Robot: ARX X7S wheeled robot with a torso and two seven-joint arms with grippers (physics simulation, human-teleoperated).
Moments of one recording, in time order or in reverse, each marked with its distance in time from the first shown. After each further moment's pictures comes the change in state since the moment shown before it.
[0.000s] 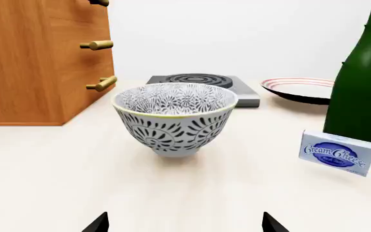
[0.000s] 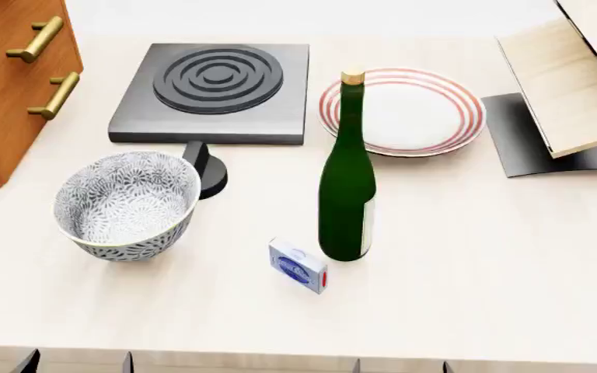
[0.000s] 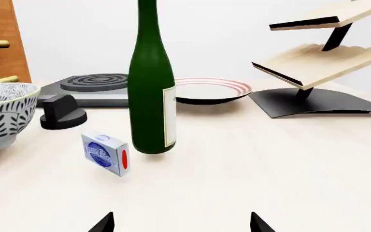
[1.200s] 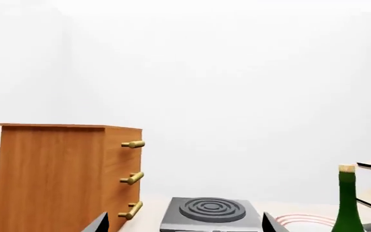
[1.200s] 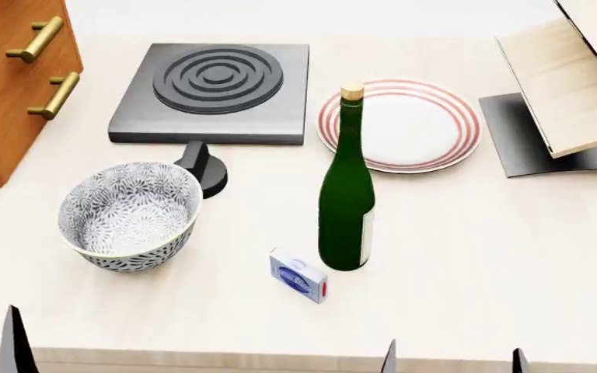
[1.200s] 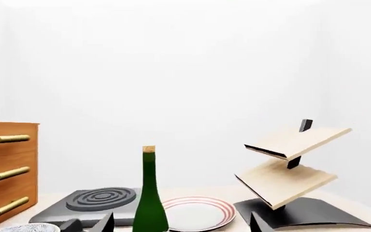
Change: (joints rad) left arm 0.229 -0.130 0.049 0.590 -0.063 0.081 -0.182; right arm -0.267 0.127 -0.069 -0.523 0.074 -0.158 0.161
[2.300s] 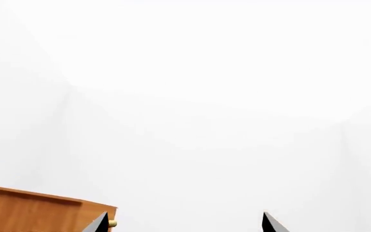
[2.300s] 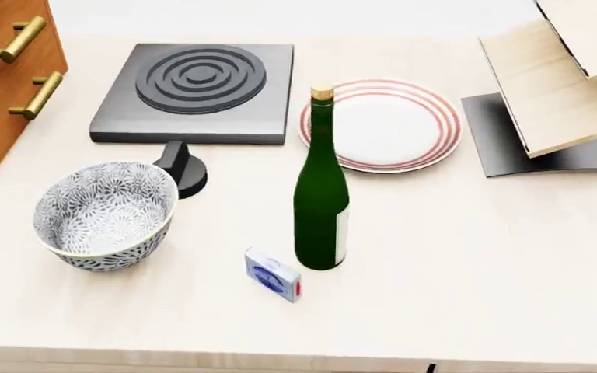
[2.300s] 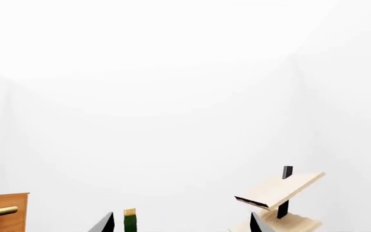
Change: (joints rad) left arm 0.089 -0.045 0.019 -0.100 -0.106 0.568 0.022; right arm -0.072 0.035 -0.017 0.054 0.038 -0.371 0.056
